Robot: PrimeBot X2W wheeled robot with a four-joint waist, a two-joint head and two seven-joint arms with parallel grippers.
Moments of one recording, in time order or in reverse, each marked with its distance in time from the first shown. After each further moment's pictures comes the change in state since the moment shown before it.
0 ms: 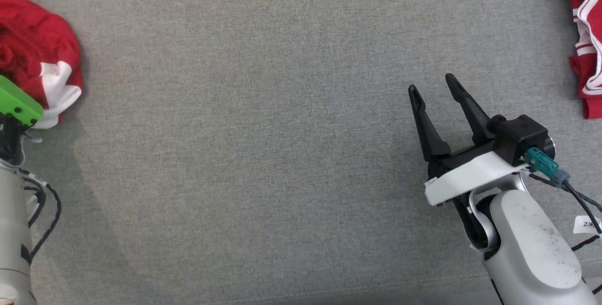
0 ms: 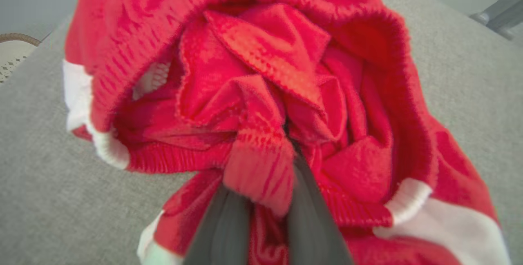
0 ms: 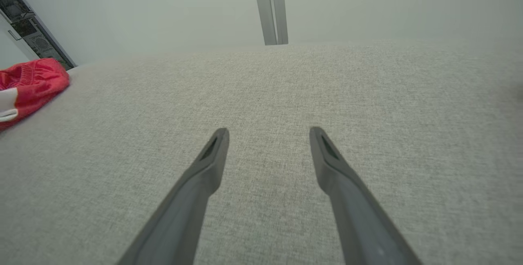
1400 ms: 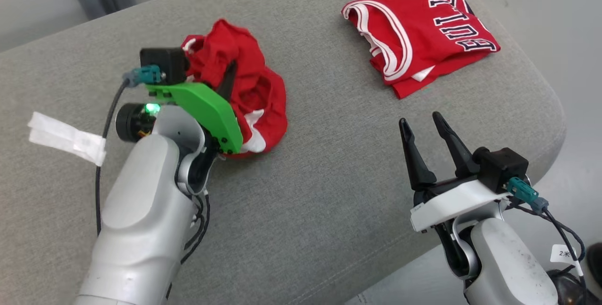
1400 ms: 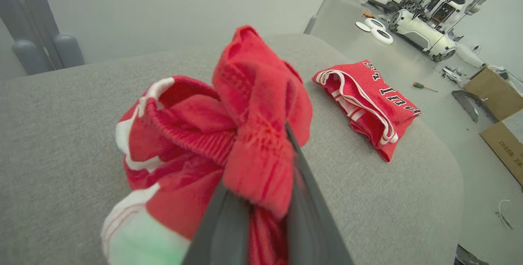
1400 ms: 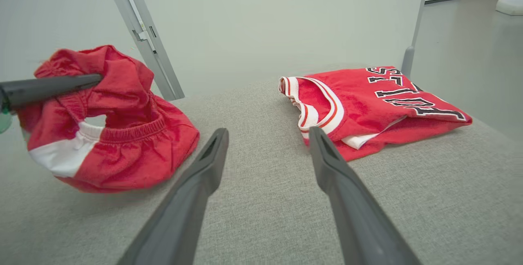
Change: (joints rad) left arm 0.171 -0.280 -0.452 -0.404 -0.021 -0.085 -0.017; right arm 0.071 0.084 -0.013 0.101 0.037 0.000 -0.058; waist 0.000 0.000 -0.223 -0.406
